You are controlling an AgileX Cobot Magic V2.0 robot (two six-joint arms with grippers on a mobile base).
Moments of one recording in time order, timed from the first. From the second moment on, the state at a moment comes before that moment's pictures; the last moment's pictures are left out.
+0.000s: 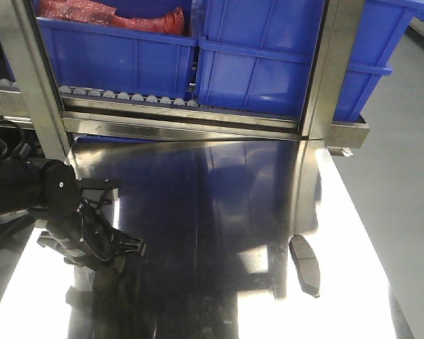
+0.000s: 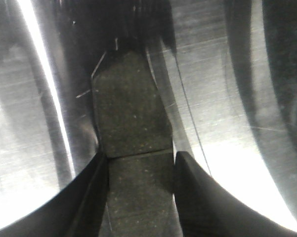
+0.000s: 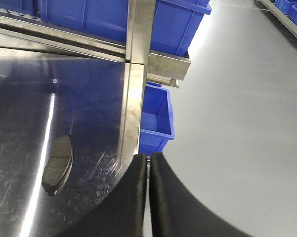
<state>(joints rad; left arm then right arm) -0.33 1.81 -1.09 -0.17 0.76 -0.07 0.13 0.27 -0.56 -0.19 0.77 0.05</state>
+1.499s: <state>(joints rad) -0.33 0.69 -0.47 -0.16 0.67 -0.04 0.13 0.27 -0.56 -0.19 0.77 0.05</state>
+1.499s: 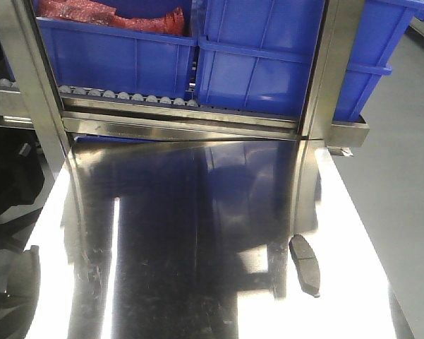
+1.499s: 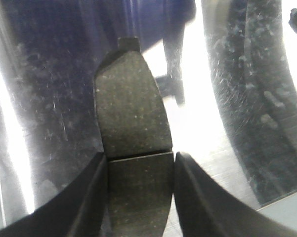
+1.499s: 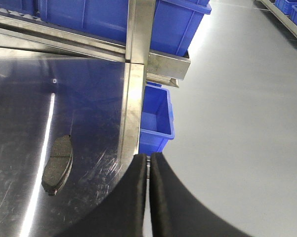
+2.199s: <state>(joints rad) -0.33 0.69 -0.47 -0.16 0.67 -0.04 0.13 0.27 -0.56 -0.19 0.77 0.05</state>
